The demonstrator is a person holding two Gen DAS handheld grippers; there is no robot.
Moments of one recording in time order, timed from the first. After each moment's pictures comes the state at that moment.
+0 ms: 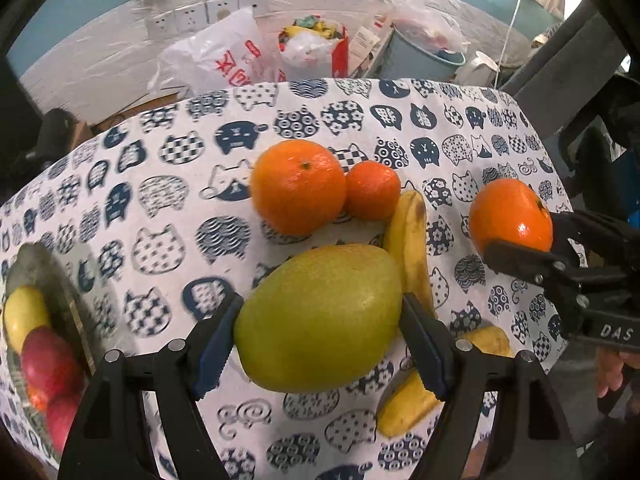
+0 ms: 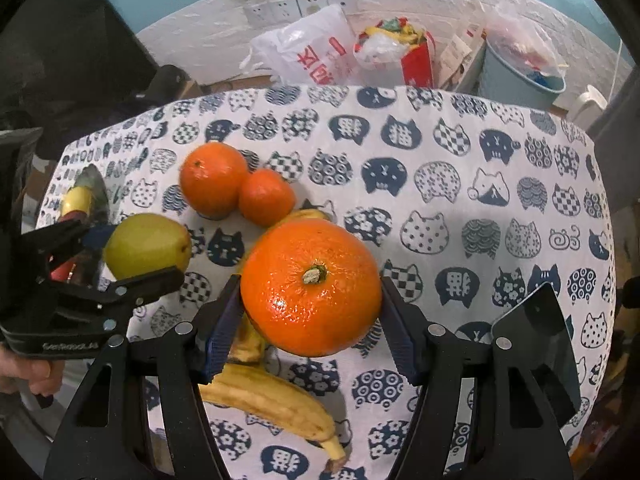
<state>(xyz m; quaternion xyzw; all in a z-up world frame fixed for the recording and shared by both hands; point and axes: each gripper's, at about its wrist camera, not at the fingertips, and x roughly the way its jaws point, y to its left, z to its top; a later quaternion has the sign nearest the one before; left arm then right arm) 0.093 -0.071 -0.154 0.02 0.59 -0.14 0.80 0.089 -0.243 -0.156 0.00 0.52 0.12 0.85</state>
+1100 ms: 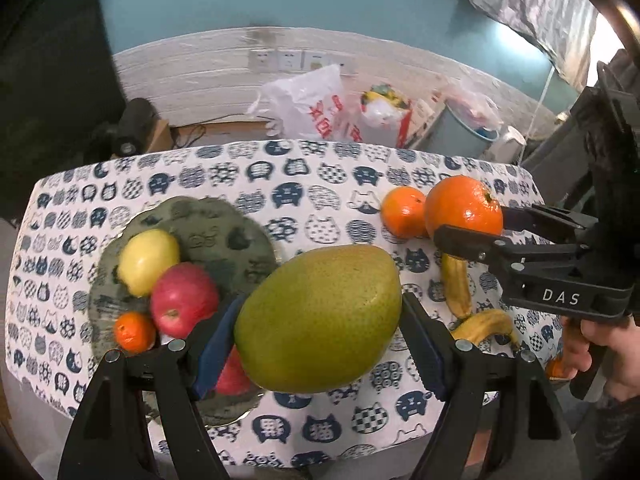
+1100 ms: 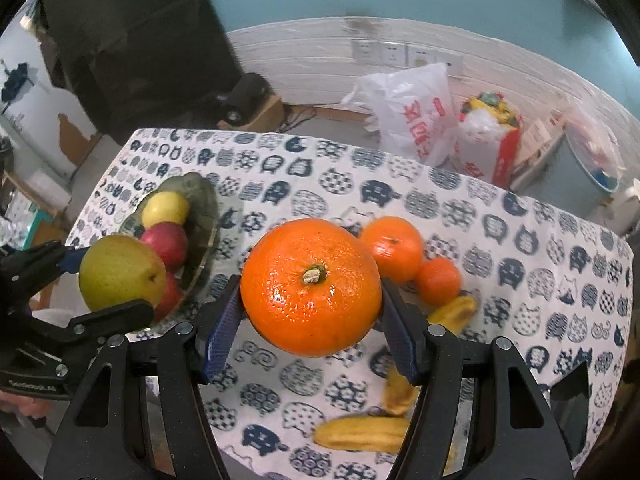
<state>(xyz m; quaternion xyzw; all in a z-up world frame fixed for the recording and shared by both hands) 0.022 0.063 -0.075 -0.05 0.51 -0.06 0.85 0.082 -0.098 -0.108 -0.06 0.46 0.22 0.86</state>
